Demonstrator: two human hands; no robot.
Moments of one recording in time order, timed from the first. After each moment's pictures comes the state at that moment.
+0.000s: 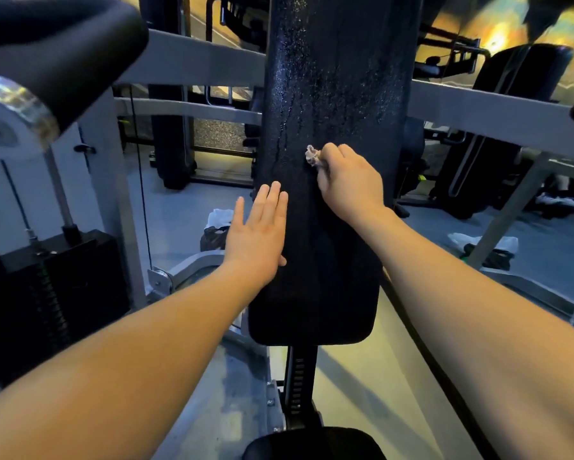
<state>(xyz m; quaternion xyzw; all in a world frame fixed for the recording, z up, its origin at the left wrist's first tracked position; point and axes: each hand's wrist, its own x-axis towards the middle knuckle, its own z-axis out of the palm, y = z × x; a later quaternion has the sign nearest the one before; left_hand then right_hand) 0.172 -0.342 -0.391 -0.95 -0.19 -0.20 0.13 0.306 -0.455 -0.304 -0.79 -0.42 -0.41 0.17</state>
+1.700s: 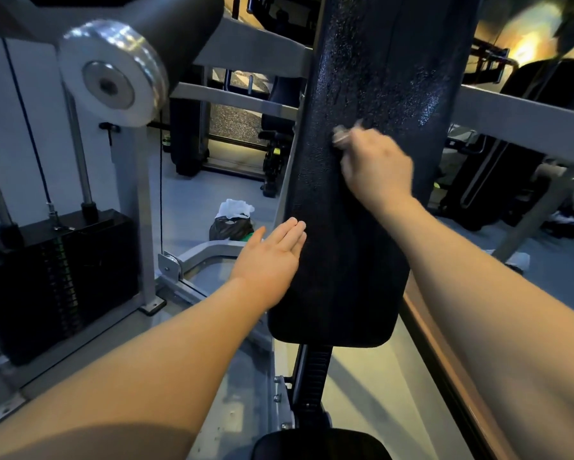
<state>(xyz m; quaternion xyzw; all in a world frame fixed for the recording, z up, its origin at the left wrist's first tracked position) 0.141 -0.317 -0.434 -0.97 -0.09 -0.17 0.13 0.307 -0.426 -0.297 -0.78 -0.38 -0.48 0.10</state>
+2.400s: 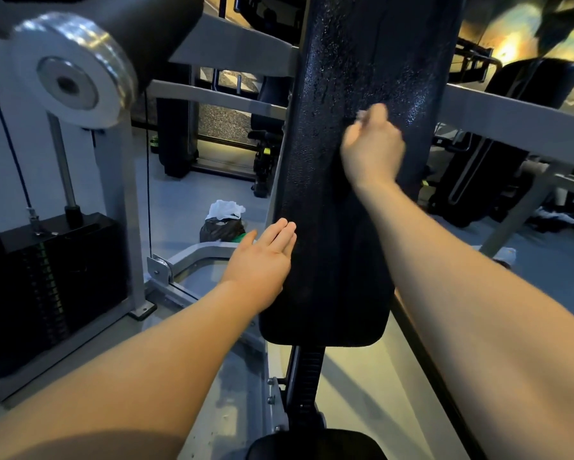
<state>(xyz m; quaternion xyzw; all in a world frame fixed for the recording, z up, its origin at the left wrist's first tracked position) 0.143 -0.321 -0.430 -0.98 -0.08 -0.16 0.13 0.303 -0.409 -0.269 -0.82 -0.24 -0.41 0.31</state>
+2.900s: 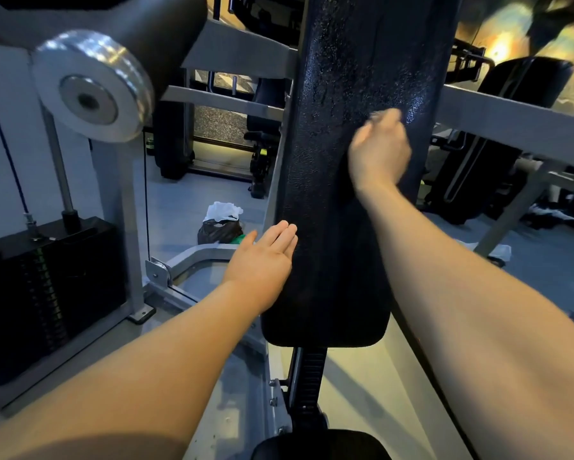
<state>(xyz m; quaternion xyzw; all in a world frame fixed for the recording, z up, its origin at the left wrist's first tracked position) 0.143 -0.315 -0.430 -0.98 -0.08 -0.16 0.13 0.313 -0.411 -0.270 -0.81 -0.17 -0.43 0.34</state>
